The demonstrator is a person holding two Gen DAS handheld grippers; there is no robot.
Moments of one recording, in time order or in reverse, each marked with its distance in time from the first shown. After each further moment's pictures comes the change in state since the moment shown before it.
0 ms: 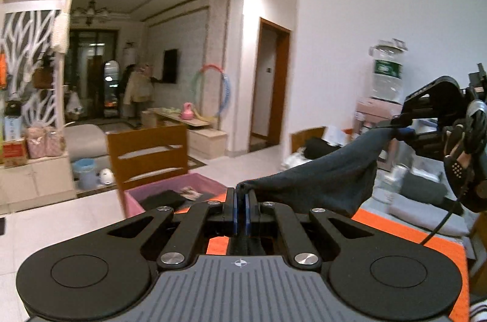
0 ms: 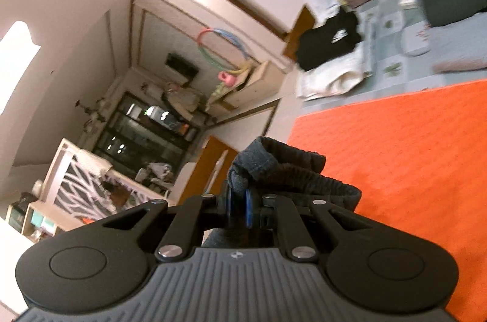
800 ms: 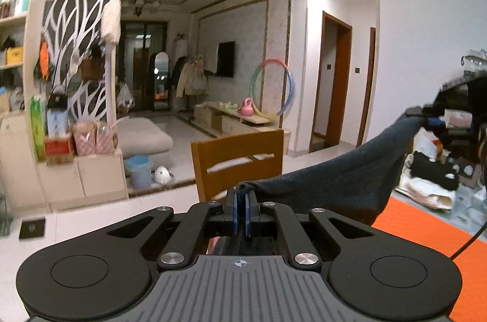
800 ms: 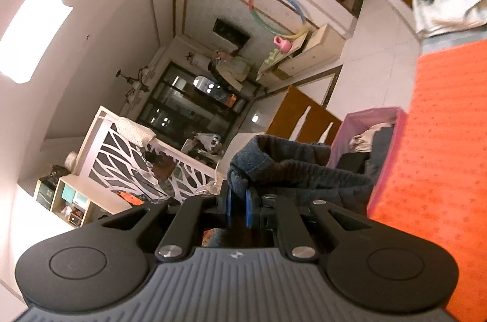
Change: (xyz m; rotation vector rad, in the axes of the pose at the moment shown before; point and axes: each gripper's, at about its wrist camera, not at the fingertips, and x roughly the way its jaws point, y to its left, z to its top) left arm 0.143 0.240 0.067 -0.001 0.019 0.169; right arm 0.249 0.165 -0.089 -0.013 0.116 0.185
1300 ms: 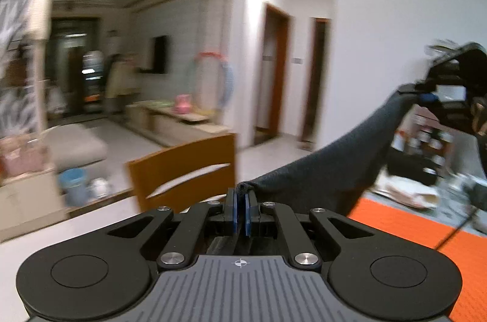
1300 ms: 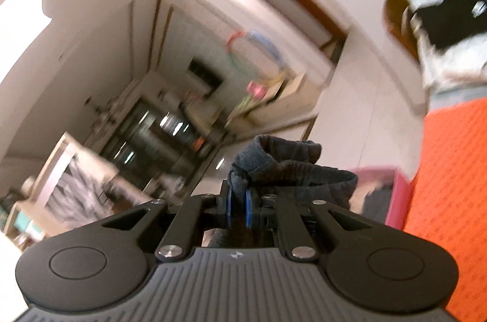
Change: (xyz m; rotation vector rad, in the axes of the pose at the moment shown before) left arm 0.166 0.010 0.035 0.077 0.026 -0.351; right arm 0.095 0.024 0.052 -0.082 -0.256 -0.191
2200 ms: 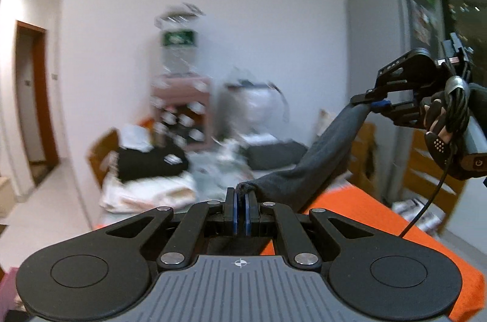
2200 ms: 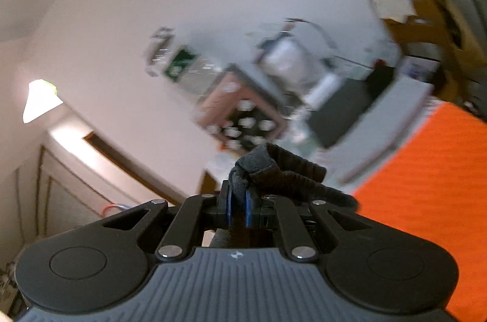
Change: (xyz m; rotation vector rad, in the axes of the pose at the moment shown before) left arm 0.024 -0.319 -0.027 0.377 0.034 -0.854; right arm -0.375 -0.254 0.079 0.240 -0.582 -0.493
